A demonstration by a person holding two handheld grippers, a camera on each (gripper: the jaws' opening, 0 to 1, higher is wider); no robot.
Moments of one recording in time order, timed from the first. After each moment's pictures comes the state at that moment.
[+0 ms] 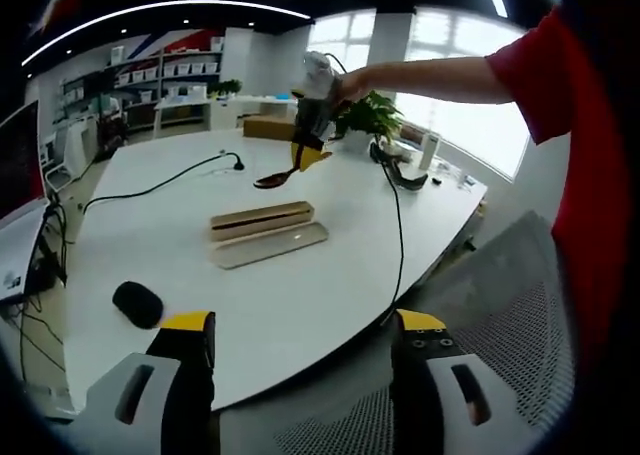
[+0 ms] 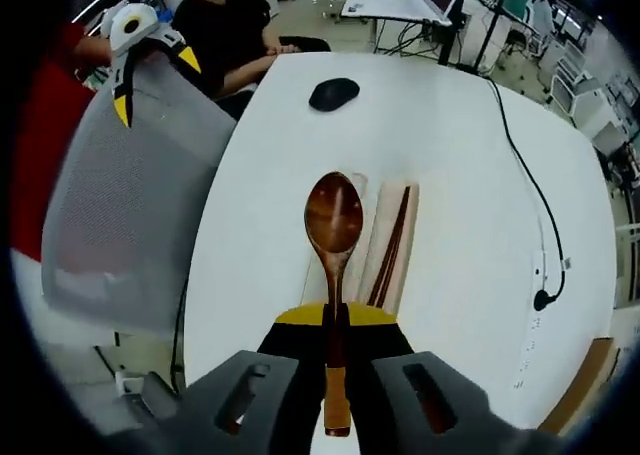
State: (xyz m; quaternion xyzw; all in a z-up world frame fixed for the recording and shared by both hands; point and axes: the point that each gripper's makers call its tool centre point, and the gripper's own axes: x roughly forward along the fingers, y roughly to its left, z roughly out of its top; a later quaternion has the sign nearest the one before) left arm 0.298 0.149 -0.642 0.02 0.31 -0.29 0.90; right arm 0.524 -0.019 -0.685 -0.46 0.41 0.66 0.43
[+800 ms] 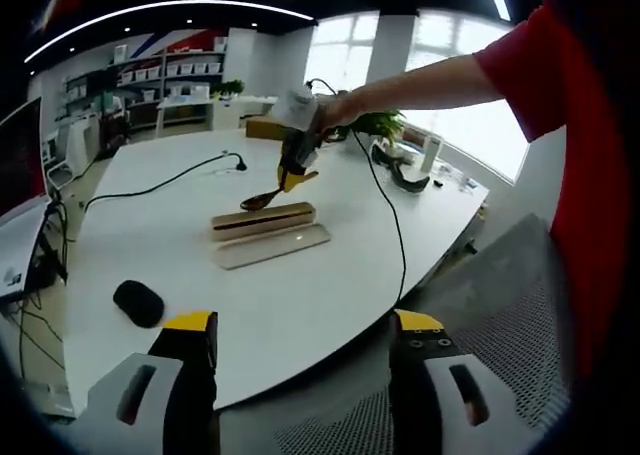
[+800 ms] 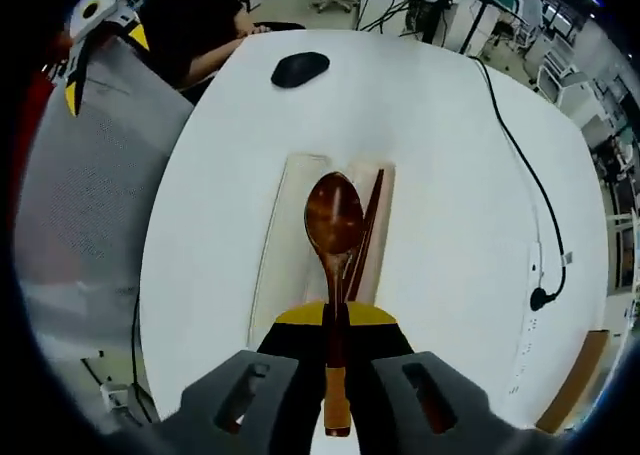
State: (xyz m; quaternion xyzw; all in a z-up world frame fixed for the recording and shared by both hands) left arm 0.299 0.150 -0.642 0.02 0.31 -0.29 0.91; right arm 0.567 0.016 -0.740 -0.46 0.37 0.62 0.52
